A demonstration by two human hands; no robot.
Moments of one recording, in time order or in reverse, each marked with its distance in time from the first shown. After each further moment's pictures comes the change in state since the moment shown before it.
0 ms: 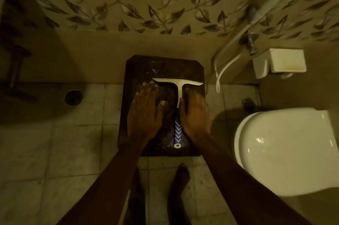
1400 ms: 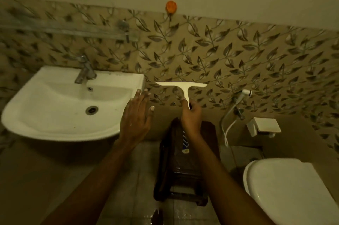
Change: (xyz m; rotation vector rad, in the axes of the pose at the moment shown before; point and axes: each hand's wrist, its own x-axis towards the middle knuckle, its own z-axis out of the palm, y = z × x) left_hand -0.081 0.001 -0.409 0.106 0.433 0.170; right_hand -0.088 -0.353 -0.212 0.959 0.226 0.222
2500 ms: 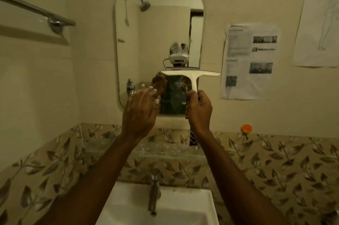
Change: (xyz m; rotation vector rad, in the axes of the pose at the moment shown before) left_hand 0.300 -0.241 -0.300 0.103 0.550 0.283; right_hand 0.018 -0.334 0.345 0.264 -0.015 -0.722
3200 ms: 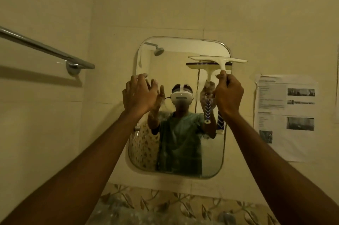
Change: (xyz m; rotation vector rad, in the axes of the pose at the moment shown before) left_hand 0.206 -0.105 -0.002 -0.030 0.122 -0.382; right_hand 0.204 -0.053 0.081 -0.134 0.188 -0.460
